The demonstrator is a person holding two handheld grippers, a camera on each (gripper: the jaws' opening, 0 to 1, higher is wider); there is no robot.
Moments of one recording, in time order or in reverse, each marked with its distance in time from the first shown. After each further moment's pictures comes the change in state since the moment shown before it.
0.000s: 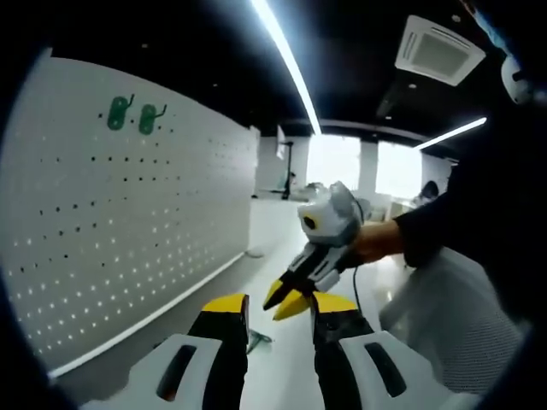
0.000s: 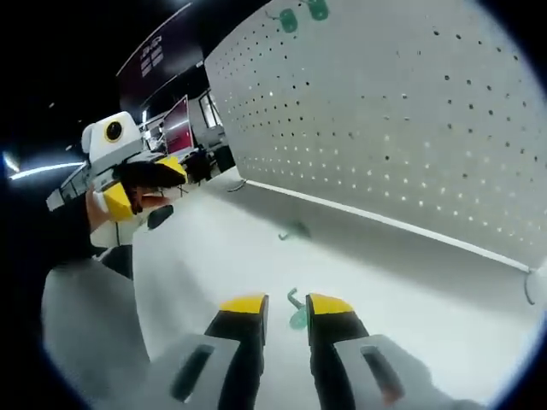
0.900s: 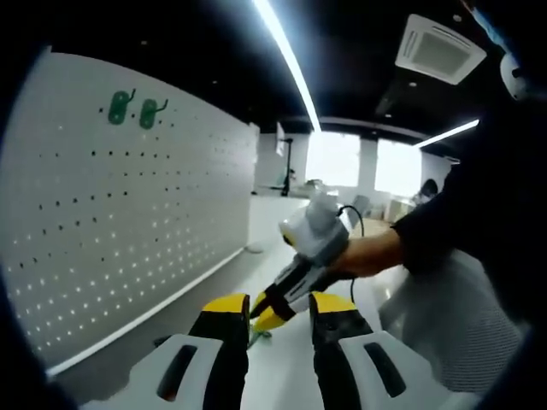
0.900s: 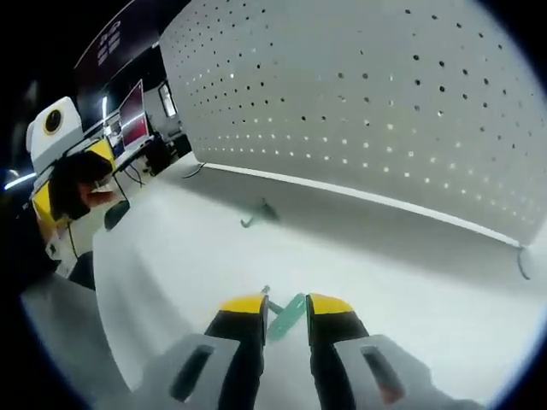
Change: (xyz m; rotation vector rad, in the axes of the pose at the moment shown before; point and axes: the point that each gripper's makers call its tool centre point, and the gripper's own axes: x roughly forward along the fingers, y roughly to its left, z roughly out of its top) left arm 0.000 0.002 -0.008 -0.006 0.023 -0.004; right arm 0.029 -0.023 -0.022 0.052 0.079 -0.174
